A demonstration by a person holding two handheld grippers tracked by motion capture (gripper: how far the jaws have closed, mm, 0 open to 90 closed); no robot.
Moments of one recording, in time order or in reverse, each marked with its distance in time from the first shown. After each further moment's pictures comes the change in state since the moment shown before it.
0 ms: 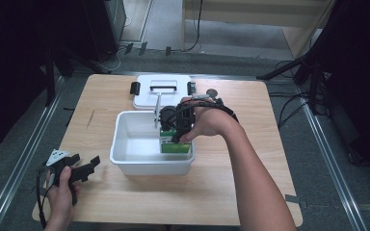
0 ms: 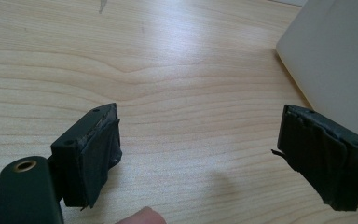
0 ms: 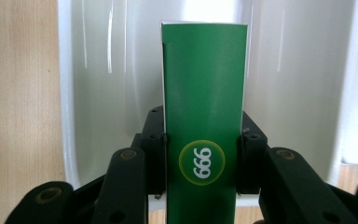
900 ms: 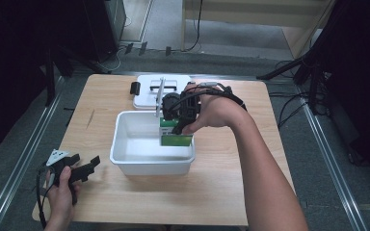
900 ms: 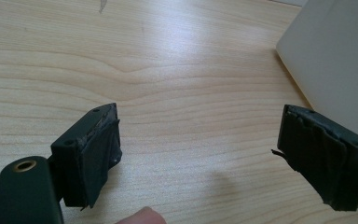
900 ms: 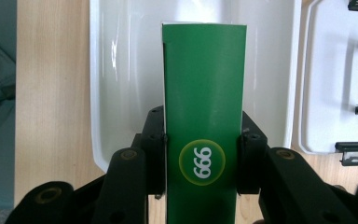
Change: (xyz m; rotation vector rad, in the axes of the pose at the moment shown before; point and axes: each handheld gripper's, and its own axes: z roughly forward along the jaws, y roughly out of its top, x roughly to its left) left arm 0.000 0.000 0.000 0.000 0.001 -0.001; right arm 0.001 0.002 -0.052 -0.039 -0.030 -0.001
